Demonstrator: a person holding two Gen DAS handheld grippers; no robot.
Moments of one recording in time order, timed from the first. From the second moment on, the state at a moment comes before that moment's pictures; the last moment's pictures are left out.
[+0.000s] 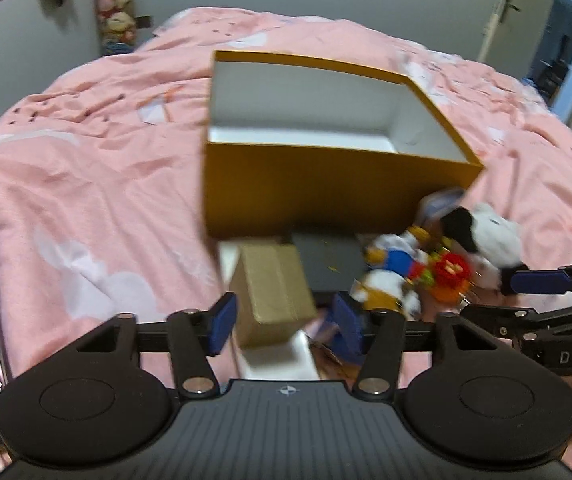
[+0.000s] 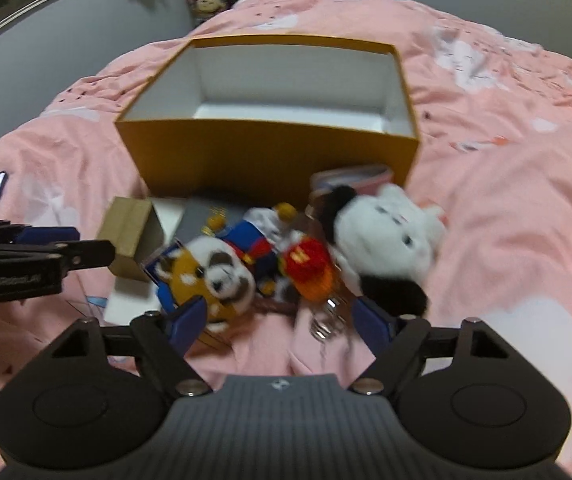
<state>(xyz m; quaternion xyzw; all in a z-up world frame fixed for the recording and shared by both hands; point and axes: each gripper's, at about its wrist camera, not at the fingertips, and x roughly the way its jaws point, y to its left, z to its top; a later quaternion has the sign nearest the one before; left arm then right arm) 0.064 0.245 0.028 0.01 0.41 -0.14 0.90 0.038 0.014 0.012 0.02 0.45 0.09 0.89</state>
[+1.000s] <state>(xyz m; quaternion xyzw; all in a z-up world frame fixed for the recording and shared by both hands) 0.088 0.276 0.023 -0.01 0.41 -0.09 0.91 0.084 0.089 0.005 -0.05 0.41 0.21 0.88</state>
